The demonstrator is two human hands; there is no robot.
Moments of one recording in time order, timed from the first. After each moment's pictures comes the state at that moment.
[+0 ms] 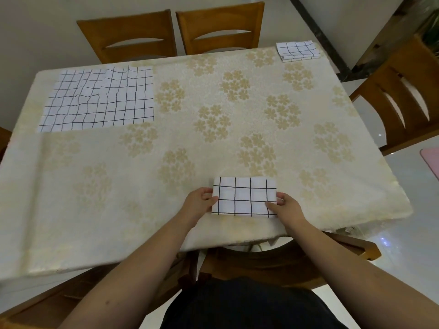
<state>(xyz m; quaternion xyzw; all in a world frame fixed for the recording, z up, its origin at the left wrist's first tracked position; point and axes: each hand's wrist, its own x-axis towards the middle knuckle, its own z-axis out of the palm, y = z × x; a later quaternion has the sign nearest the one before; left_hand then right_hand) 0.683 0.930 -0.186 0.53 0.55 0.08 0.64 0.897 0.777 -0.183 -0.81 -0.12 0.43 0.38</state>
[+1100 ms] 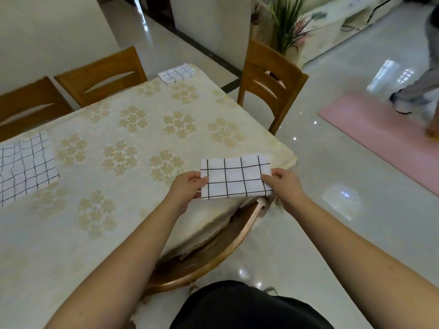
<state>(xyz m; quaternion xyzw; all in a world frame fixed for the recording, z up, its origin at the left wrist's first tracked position) 0.862 0.799 -0.081 0.66 0.40 0.04 0.63 1.005 0.585 -0.096 -0.81 -0.04 0.25 0.53</state>
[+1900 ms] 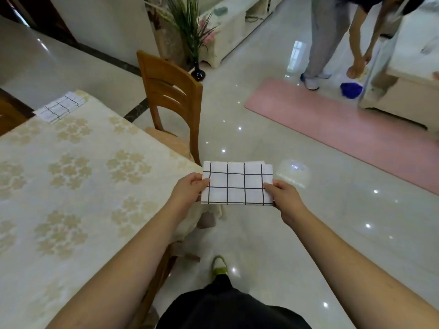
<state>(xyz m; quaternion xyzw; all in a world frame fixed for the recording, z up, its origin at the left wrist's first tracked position) 1.095 0.618 -0.096 0.72 0.27 -0.08 0.63 1.145 0.373 -0.122 -0.73 0.19 0.19 0.63</state>
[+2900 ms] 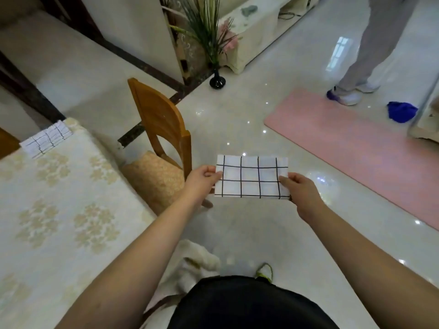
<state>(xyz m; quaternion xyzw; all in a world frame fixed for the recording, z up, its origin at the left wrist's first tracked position) 1.408 0.586 -0.085 0.76 0.31 -0.05 0.57 1.485 0.342 -0.120 -0.72 0.14 0.22 0.65</state>
